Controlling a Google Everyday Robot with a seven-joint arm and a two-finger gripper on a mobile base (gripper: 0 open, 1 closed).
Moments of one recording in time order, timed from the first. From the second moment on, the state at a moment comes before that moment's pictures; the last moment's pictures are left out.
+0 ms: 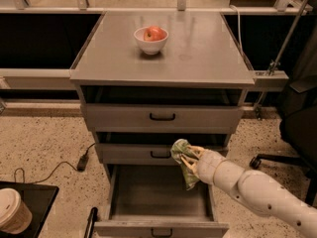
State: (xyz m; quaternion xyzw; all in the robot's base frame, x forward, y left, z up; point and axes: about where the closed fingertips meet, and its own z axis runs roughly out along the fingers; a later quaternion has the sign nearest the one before) arm 0.557 -0.114 0.631 -0.47 0.68 0.03 0.57
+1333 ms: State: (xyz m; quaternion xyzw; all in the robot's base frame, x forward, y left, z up) arm 0.602 -0.145 0.787 -0.46 0.65 -0.10 0.60
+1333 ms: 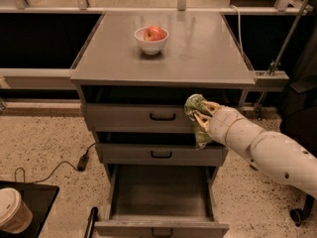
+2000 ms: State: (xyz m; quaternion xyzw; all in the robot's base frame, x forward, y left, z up) arm 0.607 -0.145 0.806 -0.46 0.64 -0.12 0.61
